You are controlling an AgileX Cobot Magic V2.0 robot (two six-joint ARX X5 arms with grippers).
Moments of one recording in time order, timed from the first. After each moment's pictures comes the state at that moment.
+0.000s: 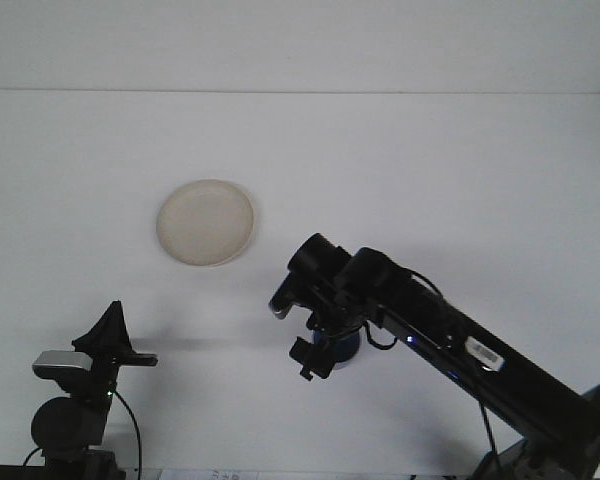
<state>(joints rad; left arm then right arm) -0.08 0.01 0.03 0.17 -0.05 -0.12 0.82 1.63 1.61 -1.34 -0.18 -0.14</state>
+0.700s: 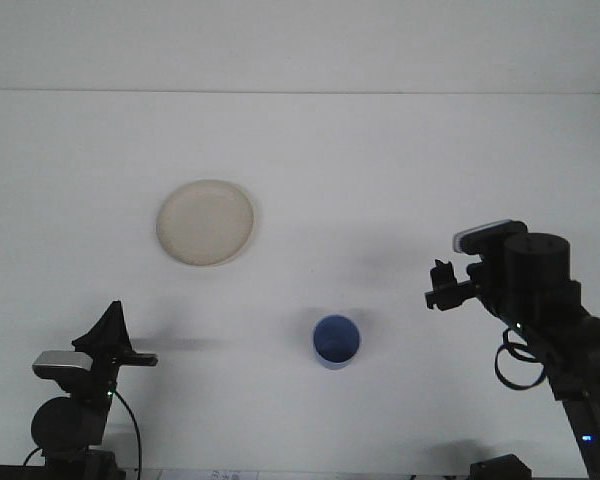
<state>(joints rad) -0.08 0.01 0.03 0.17 -0.05 -0.12 0.21 1.00 1.20 -0.87 -0.02 -0.04</state>
